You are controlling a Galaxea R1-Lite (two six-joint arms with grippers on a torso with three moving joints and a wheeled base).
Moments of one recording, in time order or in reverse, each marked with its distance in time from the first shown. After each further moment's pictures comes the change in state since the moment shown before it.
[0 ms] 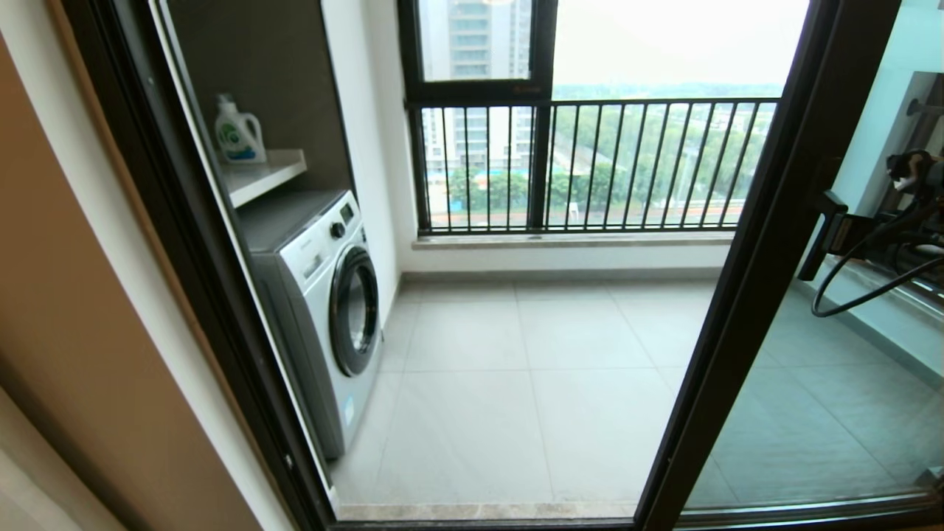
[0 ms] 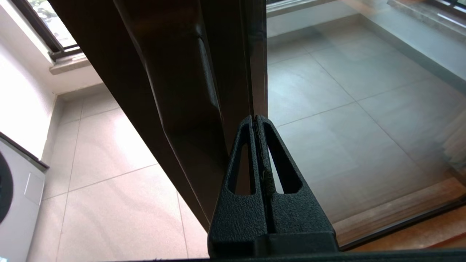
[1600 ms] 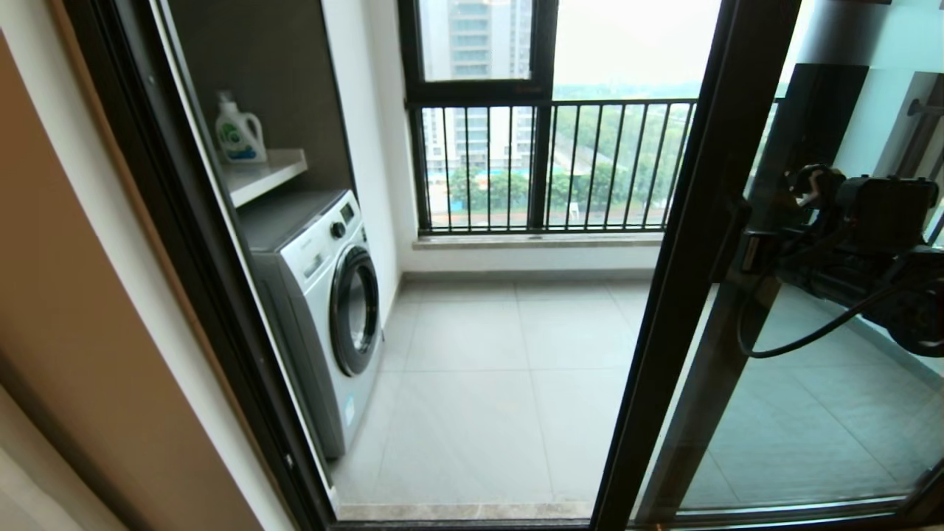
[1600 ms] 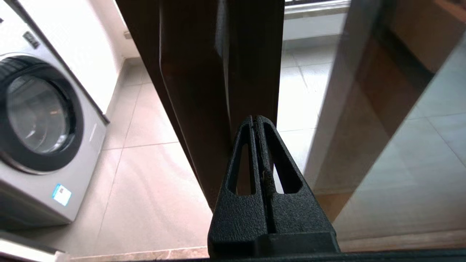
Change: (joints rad) left arm 0.000 0.000 0.000 0.000 0.000 0.000; right arm 0.278 -0.071 0.181 -0.119 -0.039 -0.001
